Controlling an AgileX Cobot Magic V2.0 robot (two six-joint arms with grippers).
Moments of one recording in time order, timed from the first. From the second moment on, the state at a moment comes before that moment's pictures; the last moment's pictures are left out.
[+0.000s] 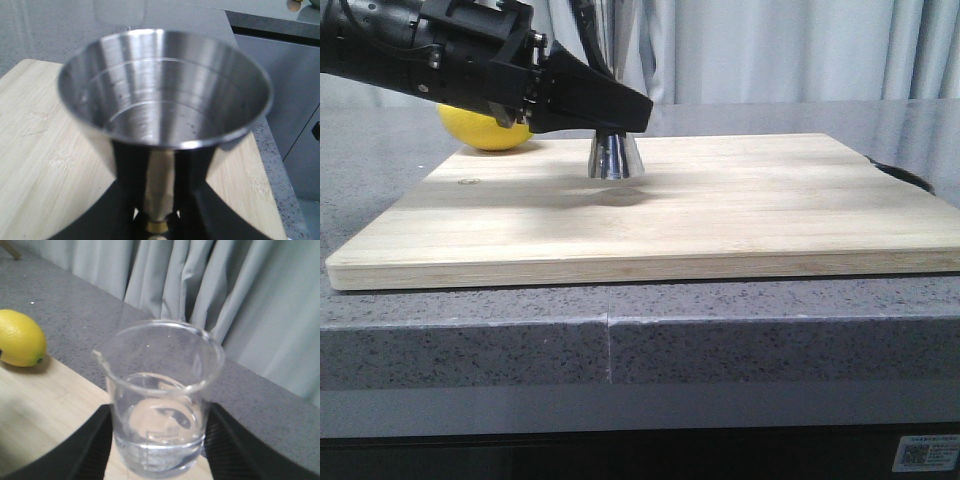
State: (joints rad) left arm -0.32 1.89 -1.21 -1.54 1.16 2.03; right arm 0.37 1.31 -0.82 -0.35 -0.31 -0.02
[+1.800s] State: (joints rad) left arm -0.40 1.89 -1.21 -1.54 1.16 2.03; right arm 0.43 1.30 -0.82 -0.55 -0.31 -0.02
